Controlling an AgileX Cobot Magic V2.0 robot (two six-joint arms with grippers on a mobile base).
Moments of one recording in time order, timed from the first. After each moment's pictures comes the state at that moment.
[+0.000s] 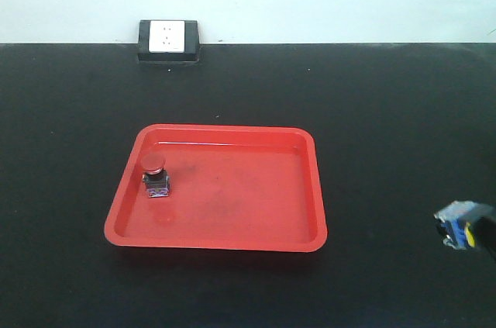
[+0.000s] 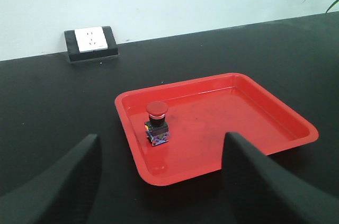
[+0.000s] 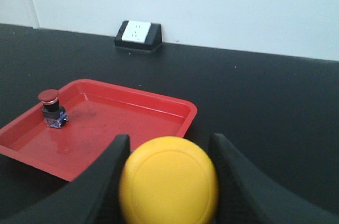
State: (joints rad) left arm -0.34 0.11 -0.42 -0.03 0.59 -0.03; right arm 0.39 0.33 -0.43 -0.07 0.42 0.09
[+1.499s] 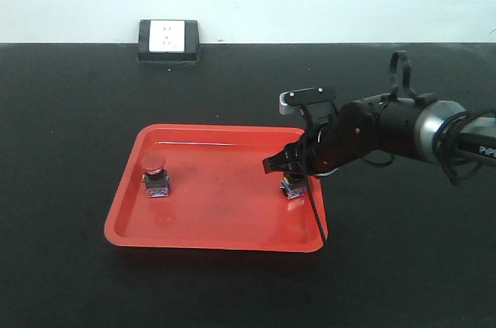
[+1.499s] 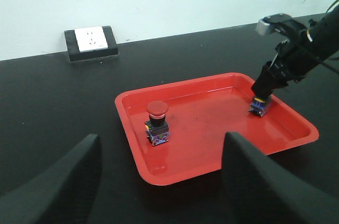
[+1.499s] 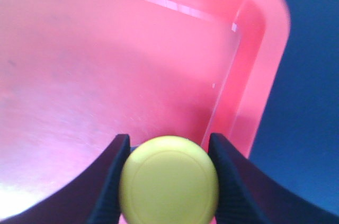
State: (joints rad) left arm -0.34 0.11 -0.42 -0.03 0.59 -0.03; right arm 0.39 1.92 -1.24 0.07 0.43 0.04
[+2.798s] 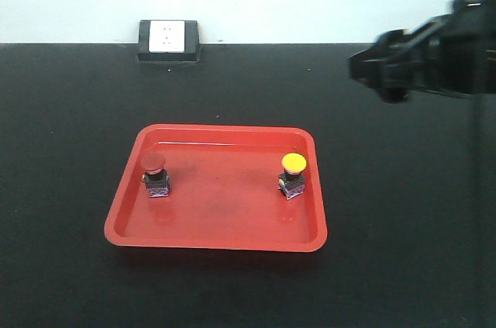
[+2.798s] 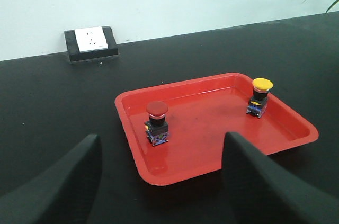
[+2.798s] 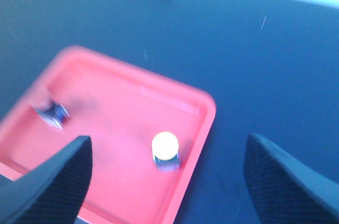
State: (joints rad) left arm -0.34 0.11 -0.42 -0.03 0.59 -0.03; right arm 0.40 1.11 -1.20 0.01 0.73 0.03
